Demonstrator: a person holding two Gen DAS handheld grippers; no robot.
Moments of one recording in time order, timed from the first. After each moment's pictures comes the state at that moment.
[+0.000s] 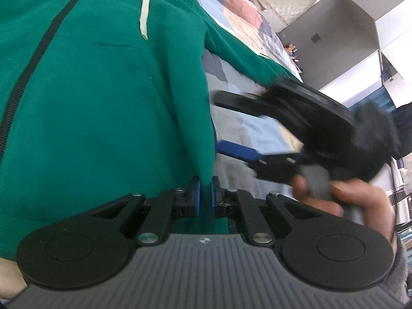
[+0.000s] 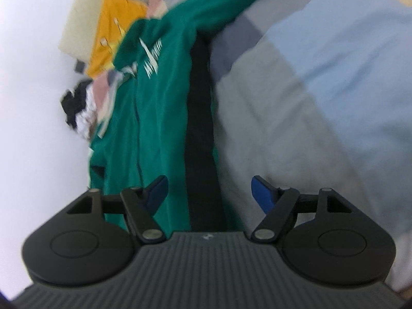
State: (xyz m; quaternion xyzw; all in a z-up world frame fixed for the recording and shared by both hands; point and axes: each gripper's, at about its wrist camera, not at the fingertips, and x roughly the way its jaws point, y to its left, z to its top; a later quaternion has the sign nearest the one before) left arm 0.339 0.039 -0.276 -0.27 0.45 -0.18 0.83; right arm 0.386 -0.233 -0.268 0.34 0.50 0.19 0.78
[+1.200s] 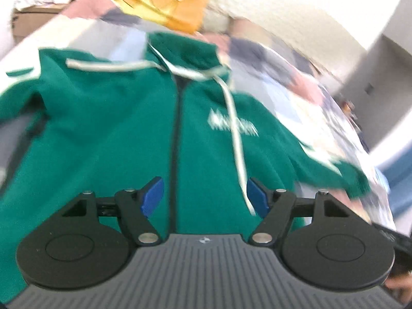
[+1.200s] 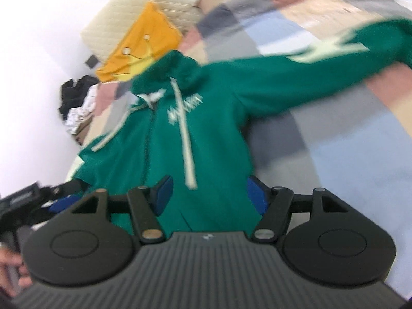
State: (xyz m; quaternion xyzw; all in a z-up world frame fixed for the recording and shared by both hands) left arm 0.464 0.211 -0.153 -0.20 0.37 -0.01 0.91; right arm 0.435 -0.201 -0.172 0.20 0.39 0.19 0.88
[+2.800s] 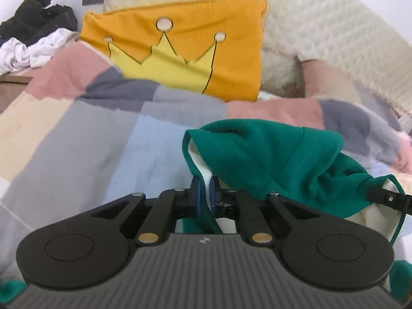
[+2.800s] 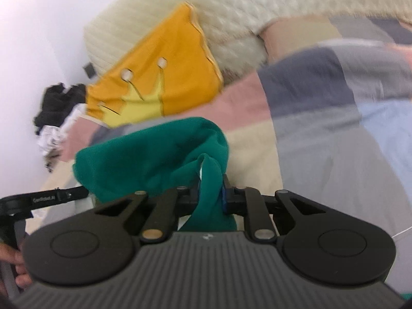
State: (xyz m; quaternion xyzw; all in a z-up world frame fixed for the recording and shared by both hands) left arm 0.884 0.355 -0.225 -0.12 0.30 0.07 0.94; right arm 0.833 -0.007 -0.200 0.10 0.28 0.25 0.92
